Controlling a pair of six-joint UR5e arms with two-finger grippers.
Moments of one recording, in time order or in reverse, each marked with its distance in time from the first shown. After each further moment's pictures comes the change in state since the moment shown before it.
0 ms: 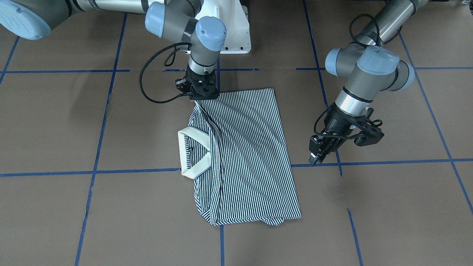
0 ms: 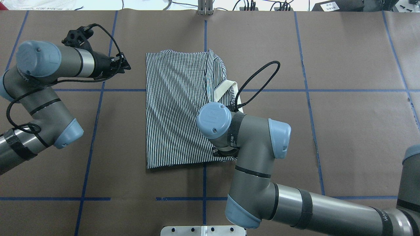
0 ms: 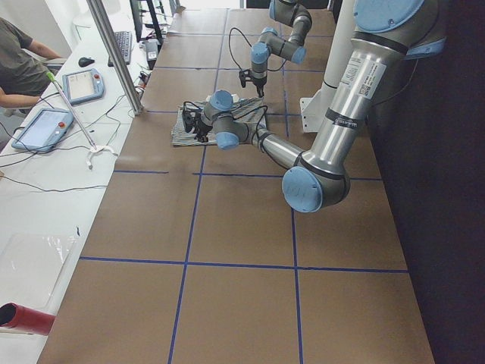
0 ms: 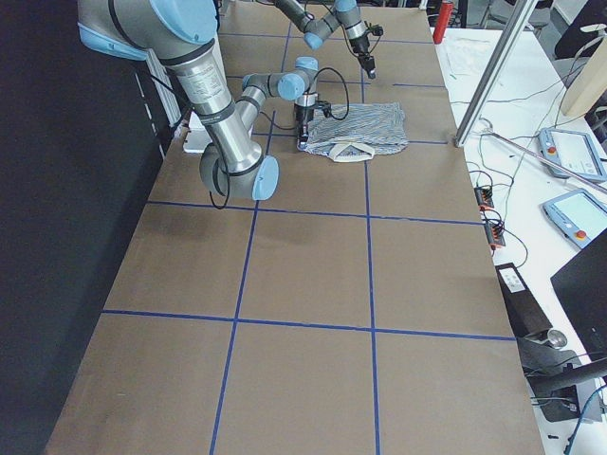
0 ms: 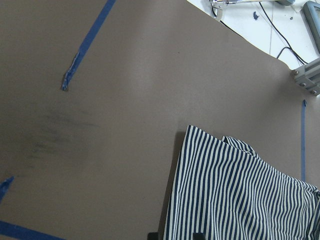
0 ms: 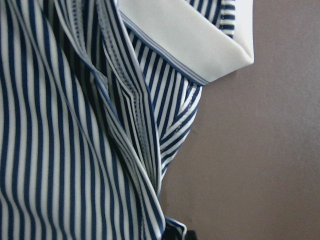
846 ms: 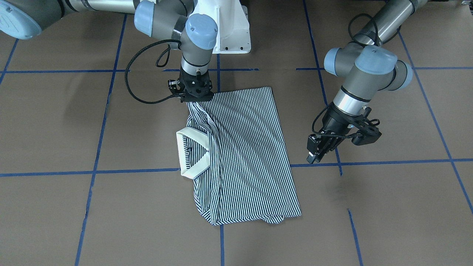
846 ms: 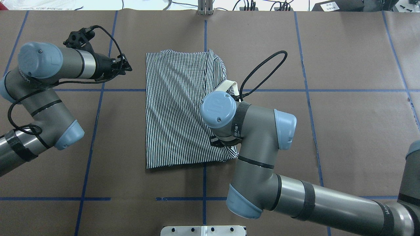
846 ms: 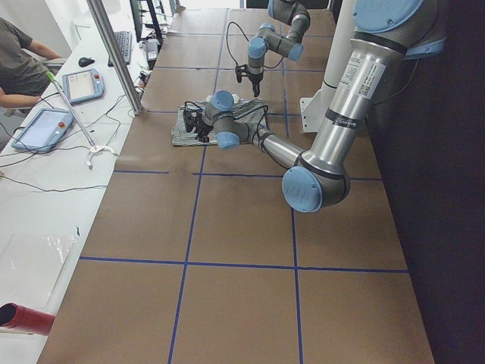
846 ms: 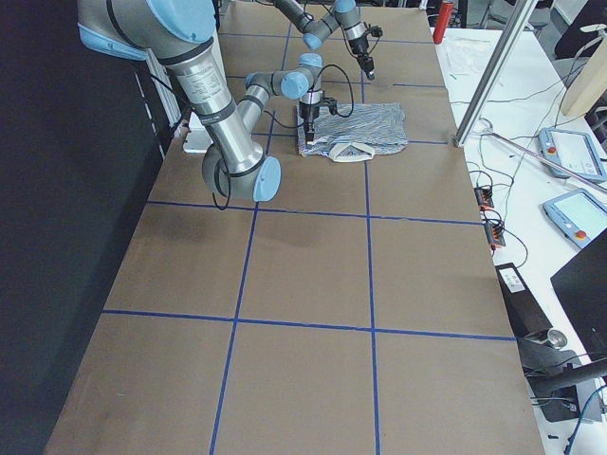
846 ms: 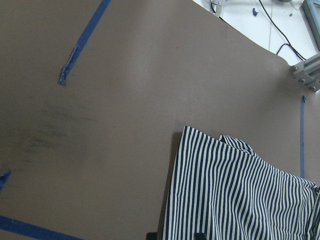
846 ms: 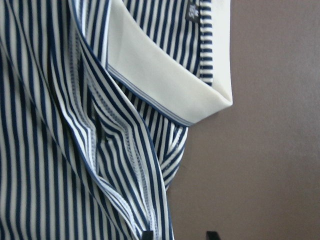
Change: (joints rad) left arm 0.007 0.000 0.000 0.000 0.000 -0.001; right arm 0.049 0.028 -0.005 0.033 -0.006 0.004
